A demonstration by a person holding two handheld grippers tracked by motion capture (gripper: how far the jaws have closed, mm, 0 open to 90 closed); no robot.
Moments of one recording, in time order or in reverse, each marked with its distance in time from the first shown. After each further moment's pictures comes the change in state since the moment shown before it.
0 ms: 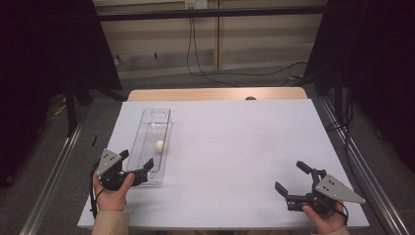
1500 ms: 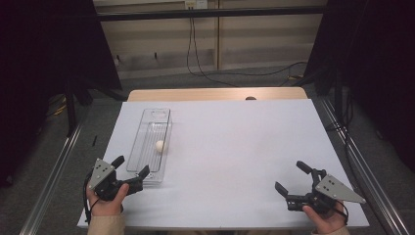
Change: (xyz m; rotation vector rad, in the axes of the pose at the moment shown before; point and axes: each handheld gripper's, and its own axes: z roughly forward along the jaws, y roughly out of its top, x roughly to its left) left arm 0.001 -0.016 -0.019 -0.081 -0.013 -0.001; right arm 0.000 0.000 0.000 -0.001 0.003 -0.002
